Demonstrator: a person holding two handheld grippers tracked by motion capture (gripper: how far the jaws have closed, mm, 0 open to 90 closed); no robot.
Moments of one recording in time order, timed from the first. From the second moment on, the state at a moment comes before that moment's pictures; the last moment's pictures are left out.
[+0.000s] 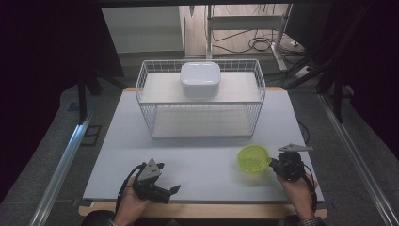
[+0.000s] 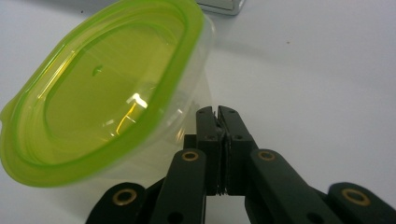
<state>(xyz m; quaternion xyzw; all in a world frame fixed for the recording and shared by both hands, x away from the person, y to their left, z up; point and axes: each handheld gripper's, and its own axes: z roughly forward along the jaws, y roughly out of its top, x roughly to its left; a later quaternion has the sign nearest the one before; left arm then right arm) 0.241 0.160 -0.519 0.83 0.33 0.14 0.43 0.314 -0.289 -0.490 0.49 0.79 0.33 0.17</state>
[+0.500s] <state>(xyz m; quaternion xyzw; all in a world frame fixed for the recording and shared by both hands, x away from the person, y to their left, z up) 0.242 0.158 -0.521 0.83 0.33 0.14 0.42 0.324 -0.286 -0.503 0.49 0.79 0.34 0.12</state>
